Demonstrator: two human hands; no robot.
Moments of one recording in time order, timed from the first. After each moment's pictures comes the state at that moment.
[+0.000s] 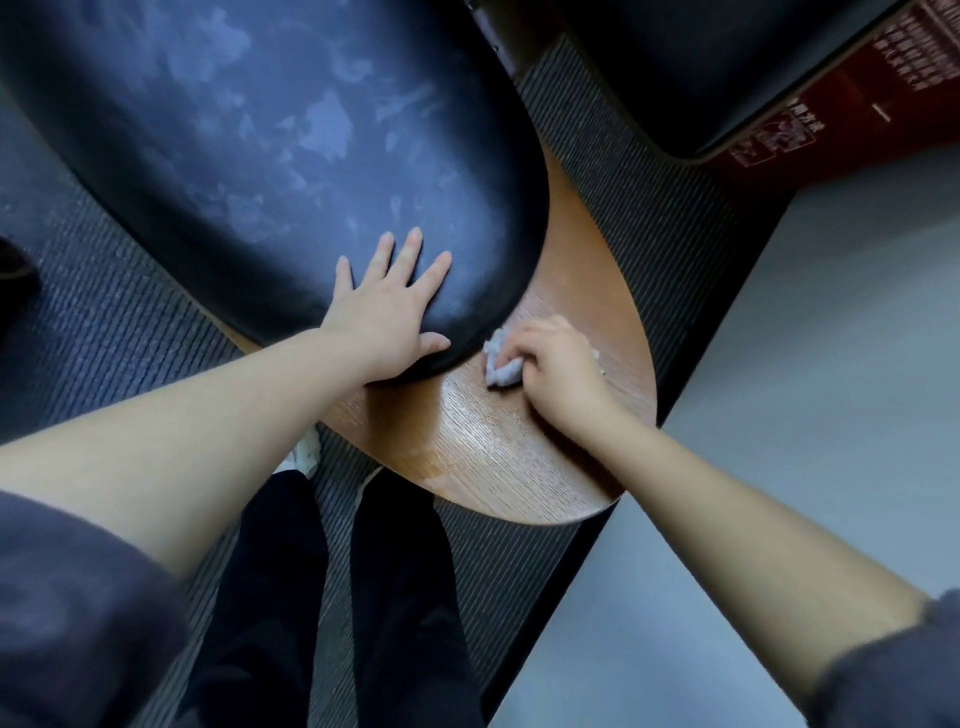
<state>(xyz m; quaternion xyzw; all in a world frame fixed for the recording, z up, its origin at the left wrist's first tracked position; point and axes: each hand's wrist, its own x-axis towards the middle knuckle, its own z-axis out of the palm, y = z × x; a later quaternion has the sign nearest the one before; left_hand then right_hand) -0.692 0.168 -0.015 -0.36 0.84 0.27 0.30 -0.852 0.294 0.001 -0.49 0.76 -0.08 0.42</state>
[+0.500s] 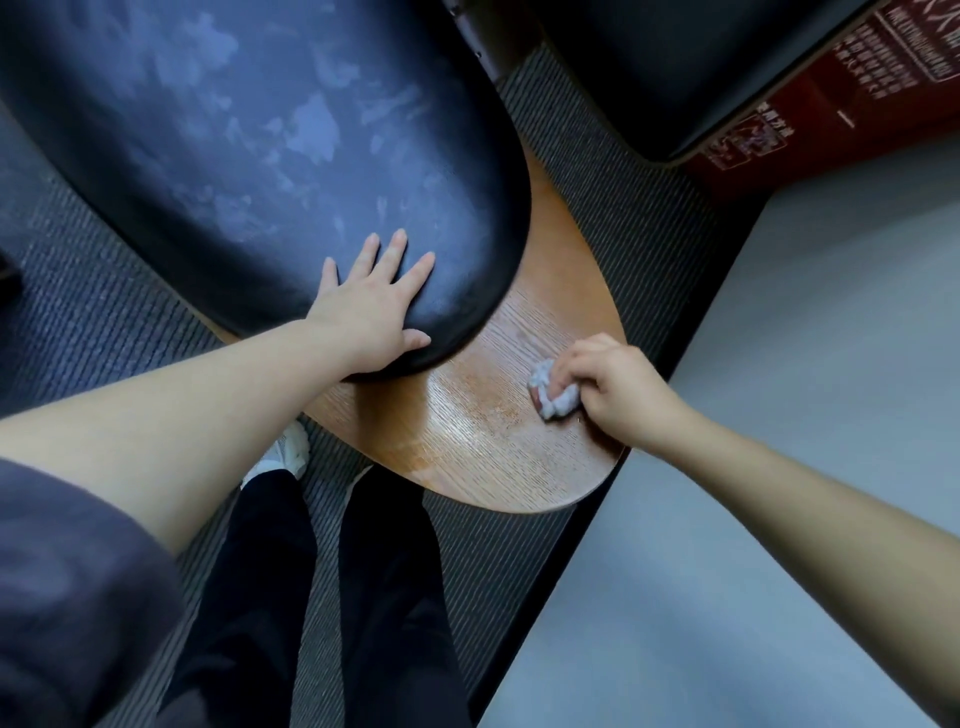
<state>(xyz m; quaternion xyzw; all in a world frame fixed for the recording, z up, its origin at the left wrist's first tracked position) -0.692 0.165 -0.009 -0.36 0.83 0.29 0.31 -0.910 0.336 0.036 -0.56 0.71 -0.05 0.43</state>
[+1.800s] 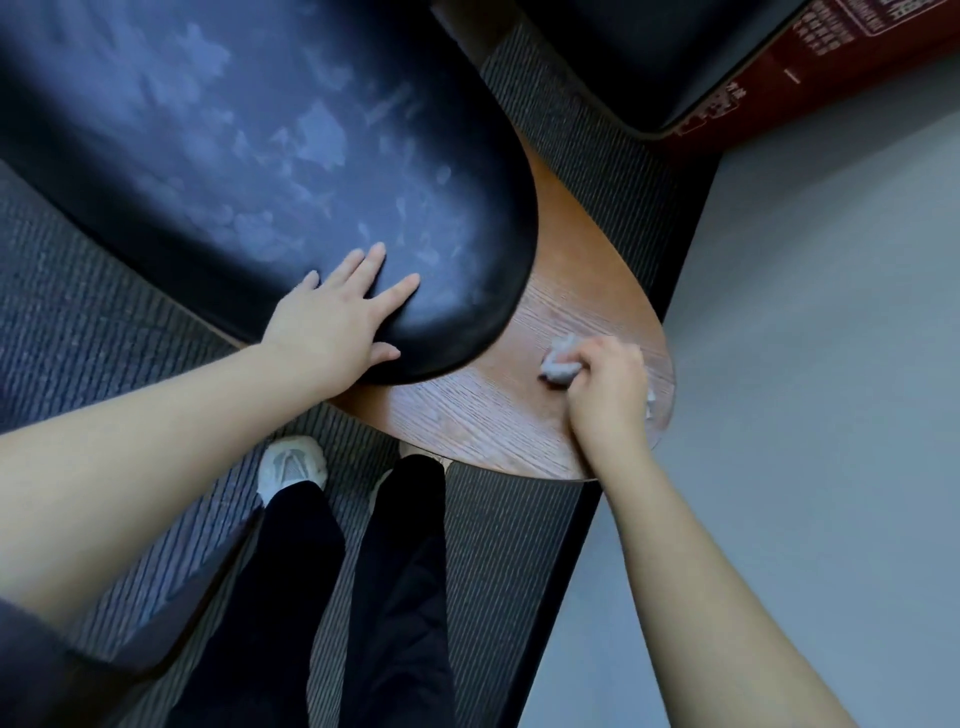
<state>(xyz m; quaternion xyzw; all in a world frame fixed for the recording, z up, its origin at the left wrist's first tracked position) -0.617 0.131 -0.017 -0.22 0.91 0.22 0.26 -0.798 0.320 0.031 -0.26 0.93 -0.02 0.28</state>
